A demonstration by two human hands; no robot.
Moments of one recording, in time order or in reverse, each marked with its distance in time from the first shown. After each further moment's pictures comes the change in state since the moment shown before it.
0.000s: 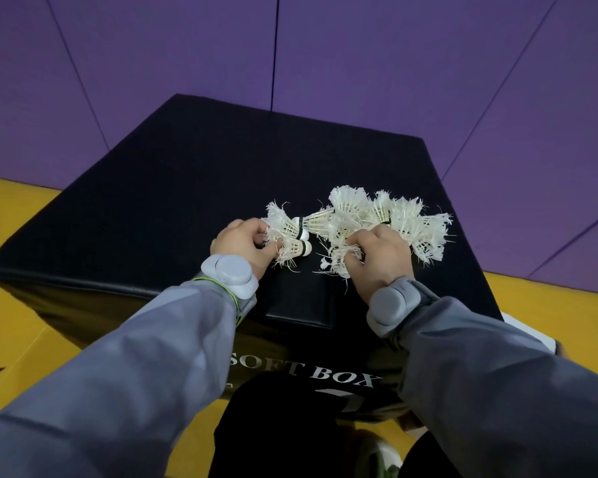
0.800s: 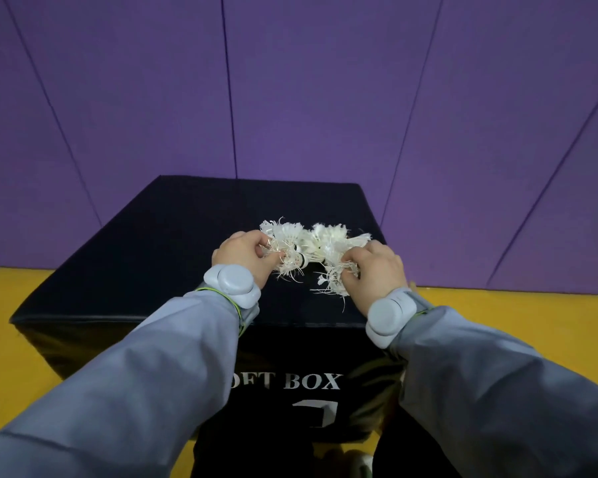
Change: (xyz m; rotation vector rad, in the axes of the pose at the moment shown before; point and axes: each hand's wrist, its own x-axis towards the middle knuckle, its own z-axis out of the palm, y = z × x) left_hand -0.088 0.128 -0.042 0.031 0.016 0.214; right_hand -0.089 0.043 -0.114 0.025 0.109 0.013
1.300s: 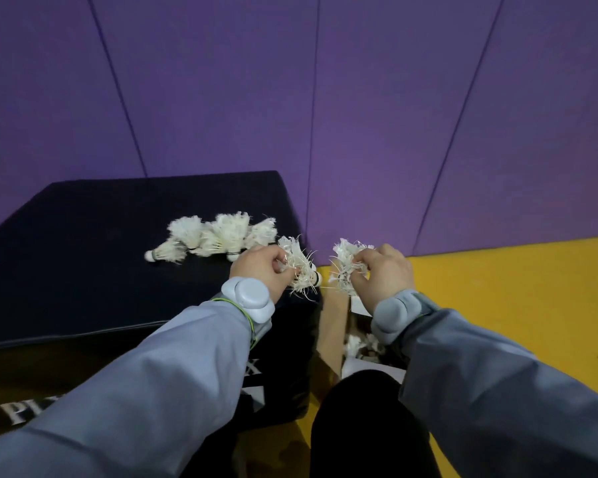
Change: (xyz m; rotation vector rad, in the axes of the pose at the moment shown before) left_hand -0.063 0.127 0.135 0.017 -0.242 0.193; right_hand -0.059 0.165 -0.064 -0.058 0.049 0.309
